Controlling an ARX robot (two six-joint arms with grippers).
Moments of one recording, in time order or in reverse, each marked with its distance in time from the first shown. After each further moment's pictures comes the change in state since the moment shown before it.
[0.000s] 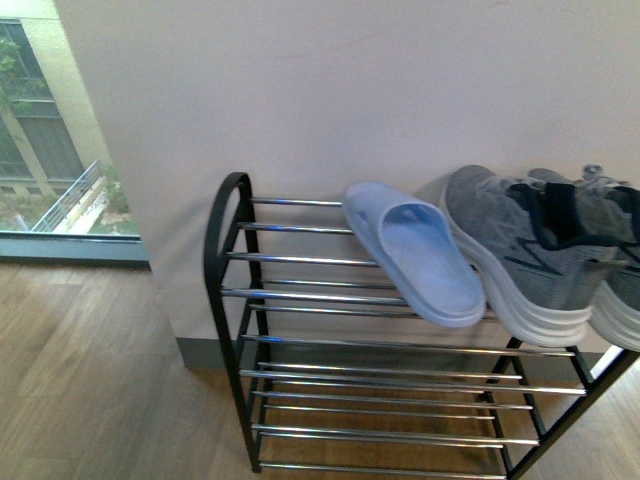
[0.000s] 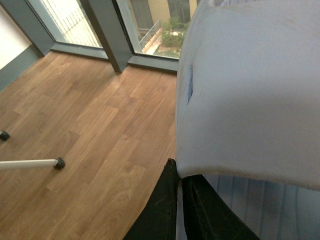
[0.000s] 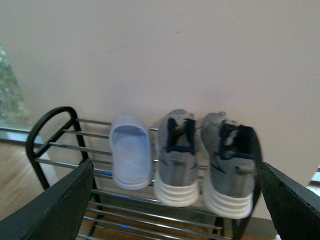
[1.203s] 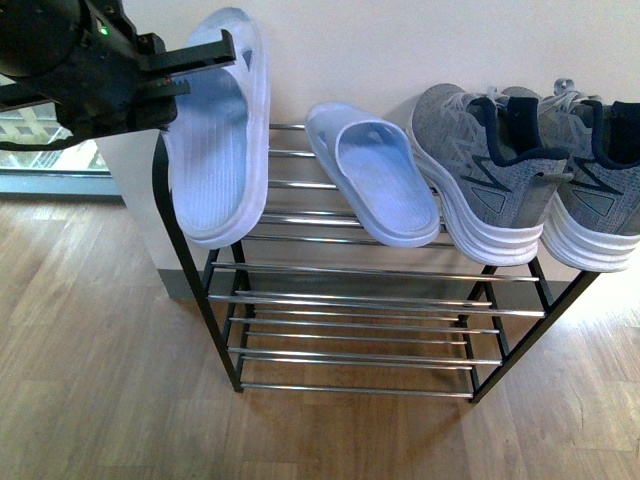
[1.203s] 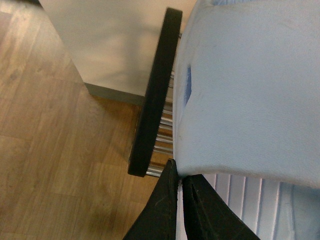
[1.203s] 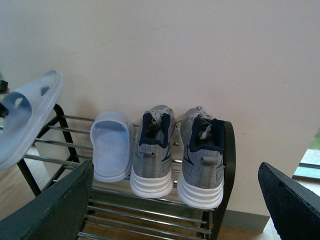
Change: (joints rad) left arm -0.507 1.550 0.951 0.204 0.105 -0.521; right arm 0.002 0.000 0.000 -0.001 0.002 0.003
